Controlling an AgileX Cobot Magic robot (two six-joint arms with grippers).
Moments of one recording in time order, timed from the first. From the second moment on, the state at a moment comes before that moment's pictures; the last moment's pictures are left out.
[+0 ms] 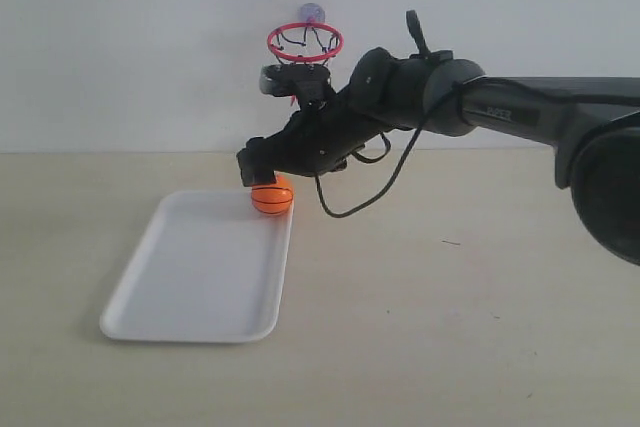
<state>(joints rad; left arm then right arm) 0.04 0.00 0.00 -0.08 0.30 0.00 0.52 2.37 -1.99 0.55 0.55 -0.42</state>
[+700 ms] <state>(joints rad) 0.04 0.00 0.00 -0.08 0.30 0.00 0.52 2.42 -1.99 0.49 0.47 -0.45</state>
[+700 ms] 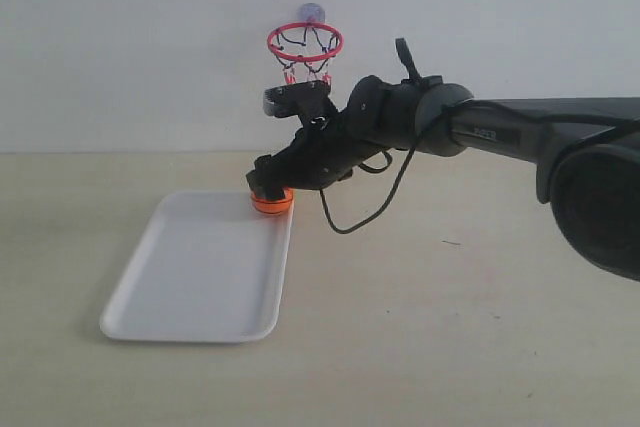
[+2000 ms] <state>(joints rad) 0.04 0.00 0.00 -0.08 0.30 0.00 0.52 2.43 -1.99 0.47 0.74 -0.72</state>
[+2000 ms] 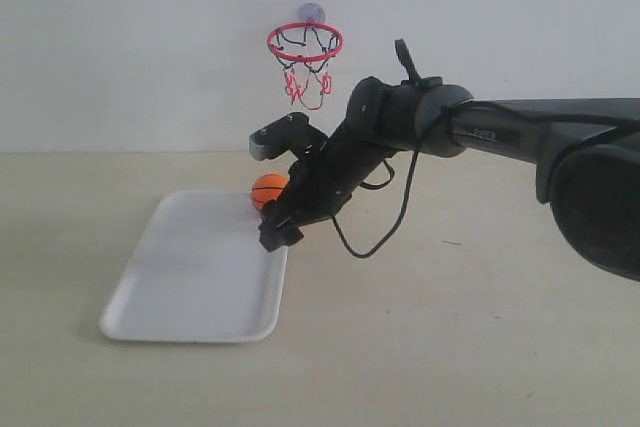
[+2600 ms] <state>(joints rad) 0.04 0.00 0.00 -0.08 0.30 0.00 0.42 2.40 -1.99 0.65 0.60 -0.91</state>
